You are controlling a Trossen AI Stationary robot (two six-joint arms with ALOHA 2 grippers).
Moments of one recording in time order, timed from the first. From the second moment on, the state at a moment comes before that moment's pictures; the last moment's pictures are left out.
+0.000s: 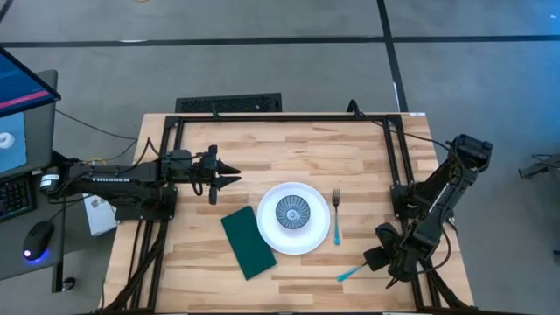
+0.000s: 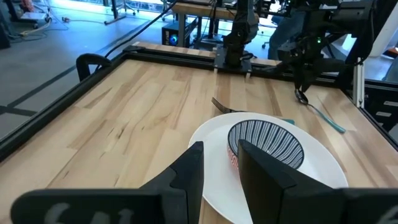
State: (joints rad) left arm 0.16 0.77 0.37 0.19 0.06 -0.09; right arm 1.06 1.36 0.65 -0.65 0.09 2.21
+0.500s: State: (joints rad) left arm 0.16 0.77 0.37 0.18 0.06 -0.09; right arm 1.05 1.36 0.64 -0.64 0.09 2.20
